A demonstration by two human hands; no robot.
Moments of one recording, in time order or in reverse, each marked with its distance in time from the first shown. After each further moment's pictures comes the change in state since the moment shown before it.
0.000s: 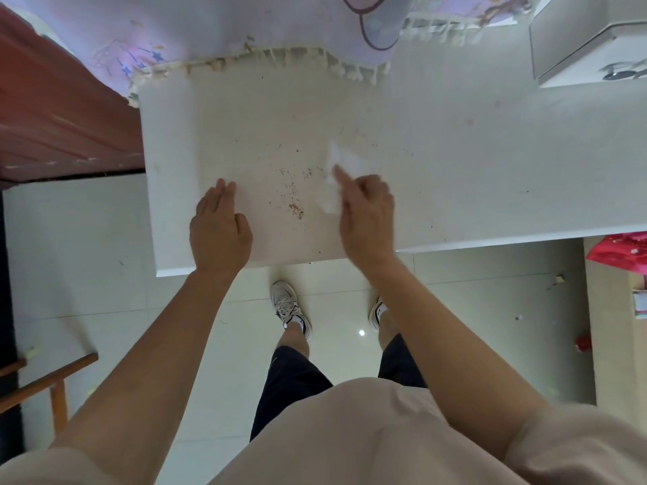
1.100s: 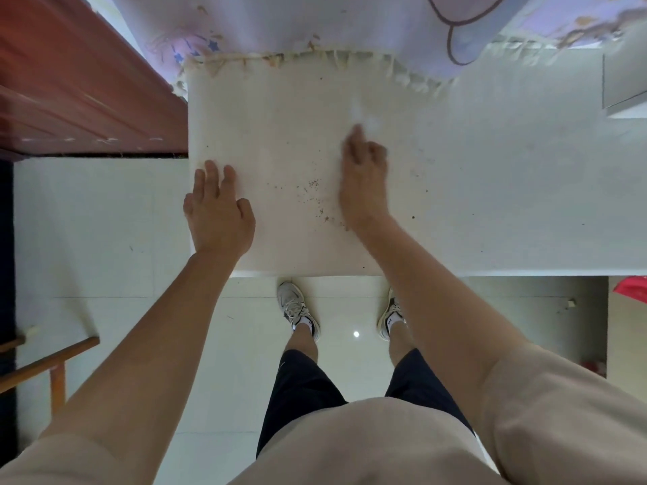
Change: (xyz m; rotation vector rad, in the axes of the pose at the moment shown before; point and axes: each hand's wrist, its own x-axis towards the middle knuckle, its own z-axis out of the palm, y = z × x) left_hand 0.045 -0.067 -0.012 0.165 -0.053 -0.125; right_hand 0.077 -0.046 0.083 -0.319 -0.339 -0.010
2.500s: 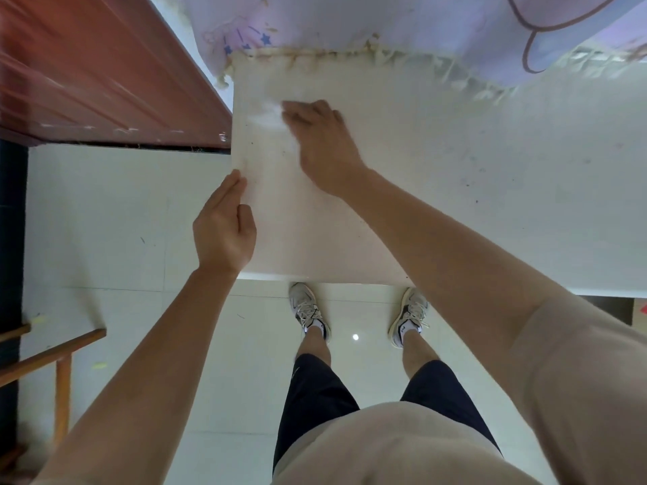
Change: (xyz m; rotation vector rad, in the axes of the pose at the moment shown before) left_hand -0.008 -0.061 -0.006 -0.435 0.294 0.107; right_hand 0.064 -0.109 0.011 -0.078 -0.088 -0.453
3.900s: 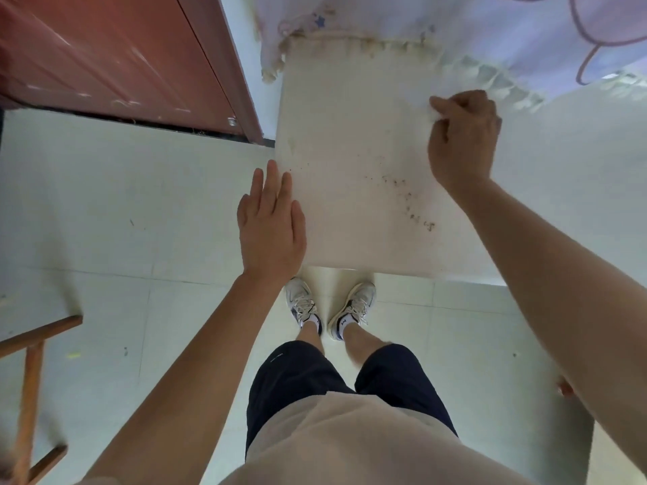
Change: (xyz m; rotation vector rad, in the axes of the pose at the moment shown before) left_hand -0.031 -0.013 0.000 0.143 -0.230 -0.009; right_hand -0.055 0.051 -0.029 -0.042 0.298 0.473
